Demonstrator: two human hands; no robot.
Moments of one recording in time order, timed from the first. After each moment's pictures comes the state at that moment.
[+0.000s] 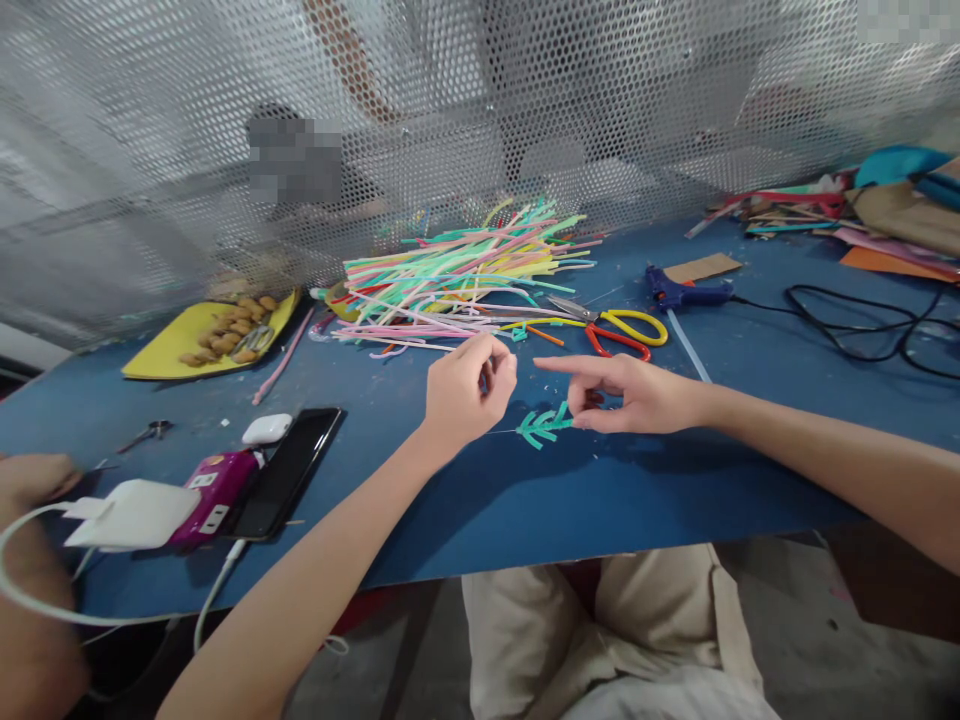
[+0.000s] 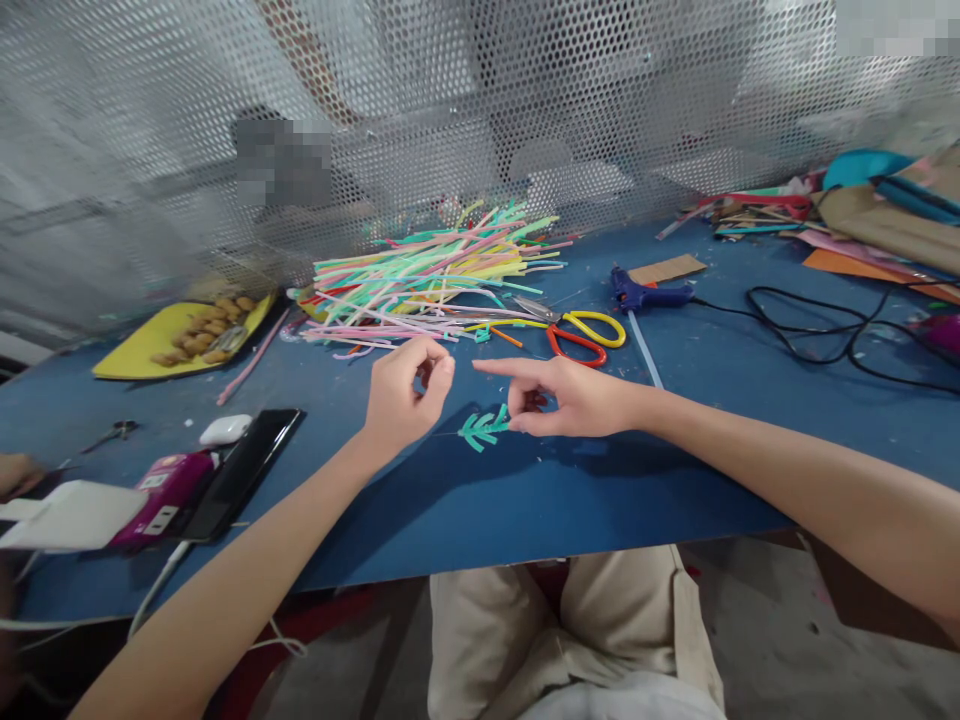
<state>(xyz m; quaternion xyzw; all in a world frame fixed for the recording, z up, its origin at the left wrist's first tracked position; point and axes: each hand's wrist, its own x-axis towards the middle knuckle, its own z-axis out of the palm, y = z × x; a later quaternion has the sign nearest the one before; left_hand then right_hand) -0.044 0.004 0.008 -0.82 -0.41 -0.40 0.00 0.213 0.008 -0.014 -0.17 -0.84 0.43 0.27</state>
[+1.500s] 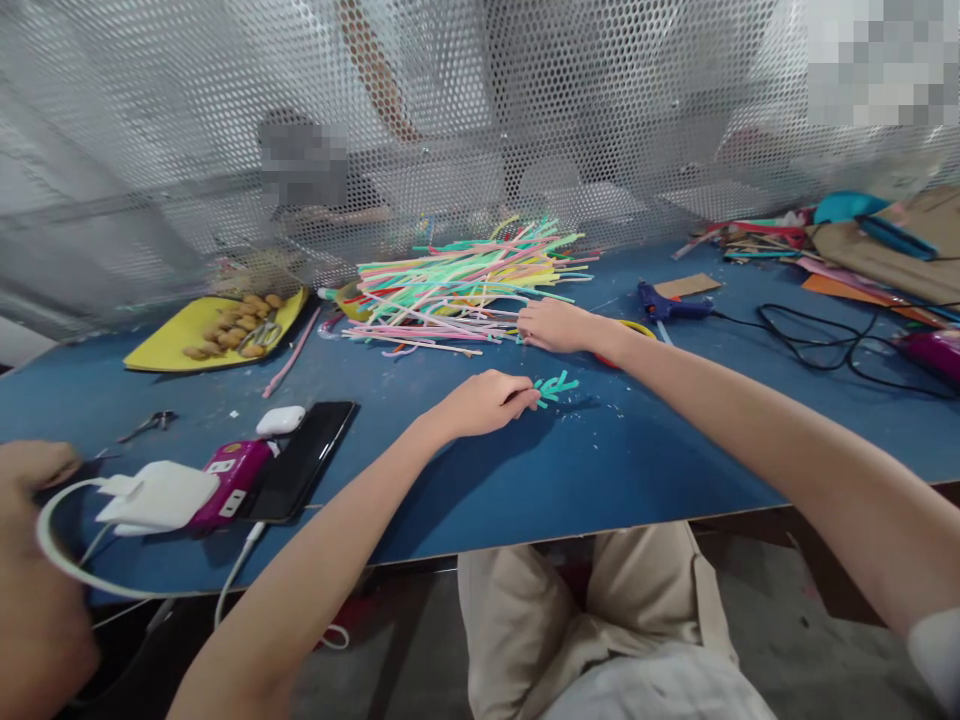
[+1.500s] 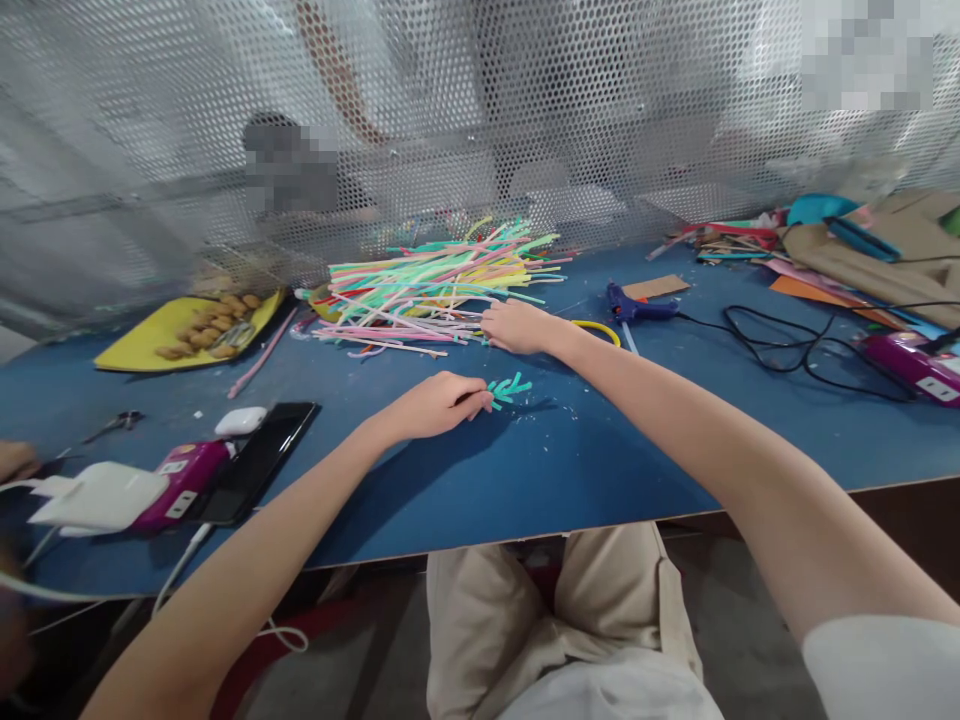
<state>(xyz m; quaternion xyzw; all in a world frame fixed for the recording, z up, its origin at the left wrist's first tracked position) -0.063 0.017 0.003 -0.91 -0.36 -0.08 -0.21 0.150 0.149 -0.019 -0.25 -0.96 -0.12 0.09</state>
